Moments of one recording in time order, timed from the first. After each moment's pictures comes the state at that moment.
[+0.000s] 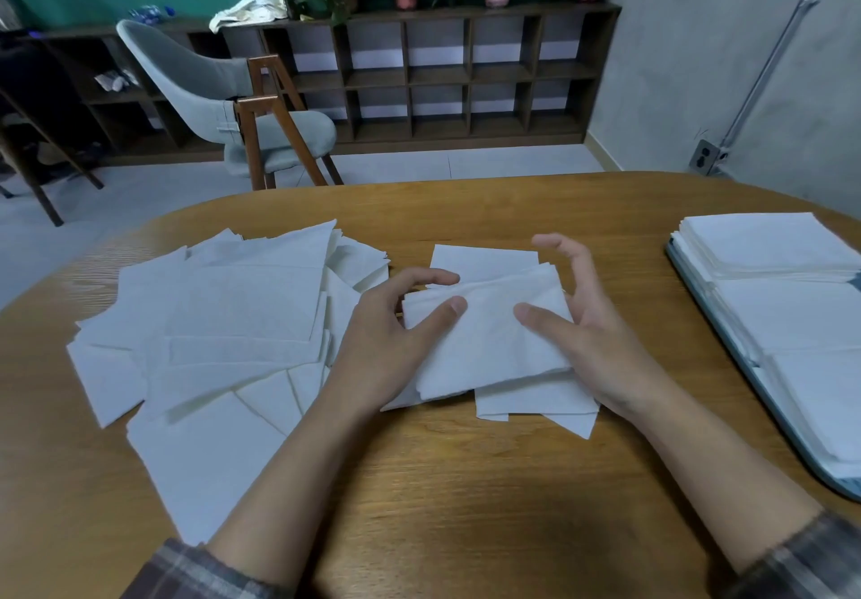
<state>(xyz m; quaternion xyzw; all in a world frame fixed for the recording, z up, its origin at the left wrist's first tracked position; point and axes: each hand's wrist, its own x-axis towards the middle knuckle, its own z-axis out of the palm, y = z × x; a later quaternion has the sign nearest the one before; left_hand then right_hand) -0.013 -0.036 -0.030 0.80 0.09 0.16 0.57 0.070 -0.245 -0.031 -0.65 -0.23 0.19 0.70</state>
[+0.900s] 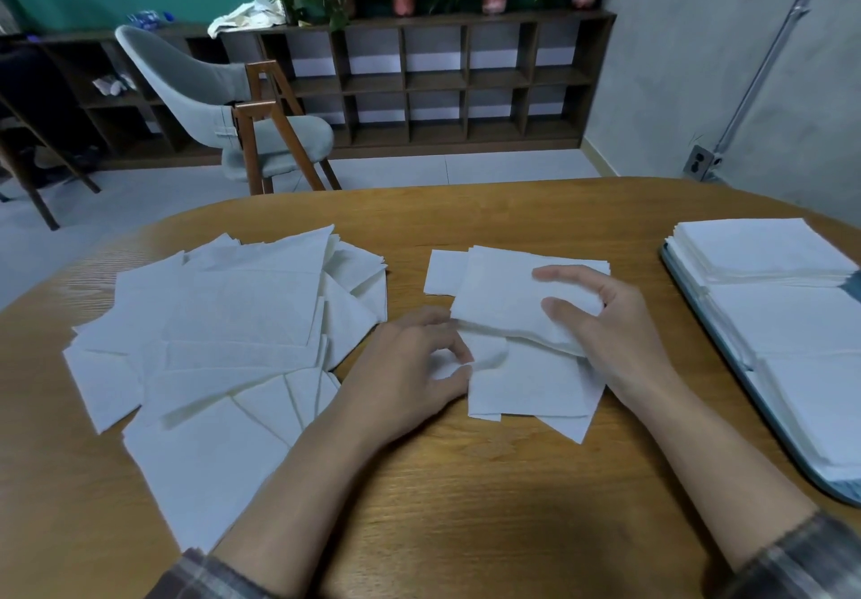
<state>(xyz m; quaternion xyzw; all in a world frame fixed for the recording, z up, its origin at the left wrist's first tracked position) -0.015 -0.039 -0.050 0.95 -0.02 0.10 0.29 0.089 -0.258 -0.040 -0.78 -0.16 0.01 0.60</state>
